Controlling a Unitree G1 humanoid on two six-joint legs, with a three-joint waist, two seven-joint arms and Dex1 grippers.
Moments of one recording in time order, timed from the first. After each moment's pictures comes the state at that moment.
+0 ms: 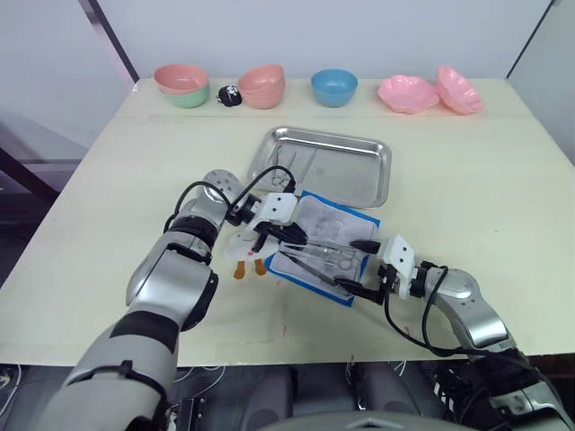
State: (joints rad) left arm -1.10 0.43 -0.36 1.28 0.06 -0.62 -1.57; right arm -0.17 -0.39 0.24 0.00 0.16 0.10 0.89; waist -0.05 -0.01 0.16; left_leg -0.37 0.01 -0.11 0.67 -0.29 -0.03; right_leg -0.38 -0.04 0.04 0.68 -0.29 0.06
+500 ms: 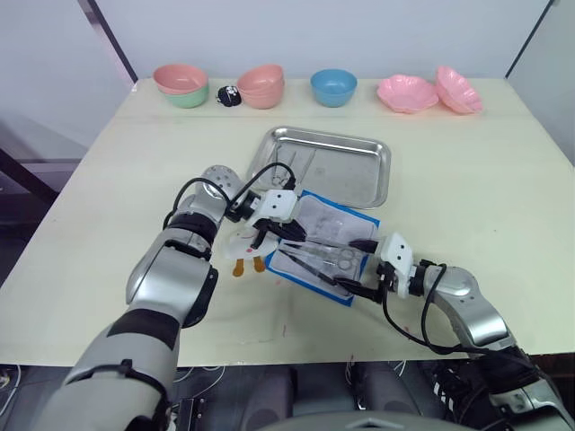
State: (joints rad) left arm -1.12 0.44 -0.34 1.29 0.11 -0.62 -1.57; right arm -0.18 -0.40 0.25 -0.05 0.17 0.22 0.88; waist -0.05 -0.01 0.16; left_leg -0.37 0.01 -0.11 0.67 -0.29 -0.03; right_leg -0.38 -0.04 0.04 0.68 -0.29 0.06
